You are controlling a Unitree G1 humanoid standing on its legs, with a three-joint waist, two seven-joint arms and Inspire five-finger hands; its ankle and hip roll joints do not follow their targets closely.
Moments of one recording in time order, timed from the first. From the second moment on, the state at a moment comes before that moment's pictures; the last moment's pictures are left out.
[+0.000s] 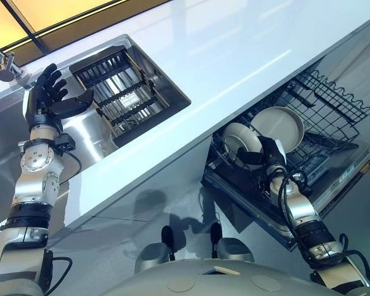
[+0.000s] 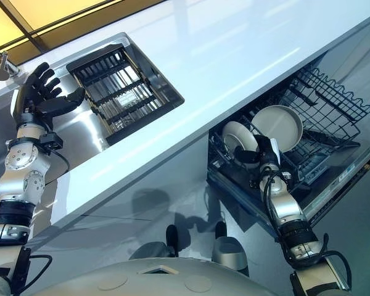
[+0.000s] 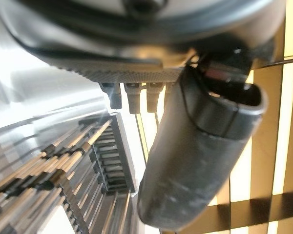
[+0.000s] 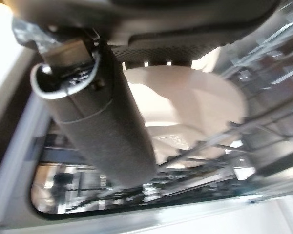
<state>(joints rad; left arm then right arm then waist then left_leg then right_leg) -0.24 0.68 0.07 0.32 -0.59 -0.10 0.19 -0.13 -0.44 0.23 0.27 0.22 0.08 -0.33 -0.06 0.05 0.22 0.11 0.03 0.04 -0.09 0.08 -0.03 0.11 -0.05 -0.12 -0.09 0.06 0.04</state>
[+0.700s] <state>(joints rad) -0.14 0.62 0.10 0.24 -0.56 -0.08 0.19 0.04 -0.38 -0.09 0.19 0.36 -0.21 -0.42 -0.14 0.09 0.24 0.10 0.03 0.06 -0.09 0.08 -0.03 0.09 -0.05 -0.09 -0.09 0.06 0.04</state>
